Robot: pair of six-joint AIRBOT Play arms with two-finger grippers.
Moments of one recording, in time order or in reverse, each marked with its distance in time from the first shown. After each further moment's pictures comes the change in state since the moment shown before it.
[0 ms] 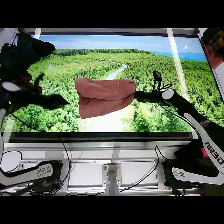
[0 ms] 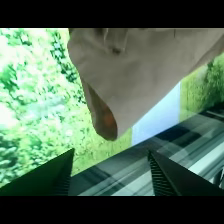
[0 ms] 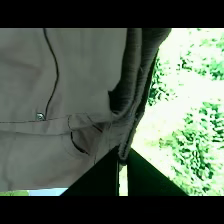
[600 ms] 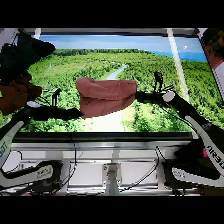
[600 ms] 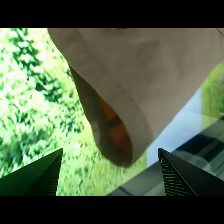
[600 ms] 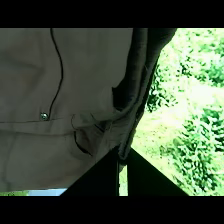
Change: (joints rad) left arm -0.152 -0.014 -0.240 -0.163 0.306 0.217; right arm 0.003 0.025 -0.024 0.000 -0.014 0.006
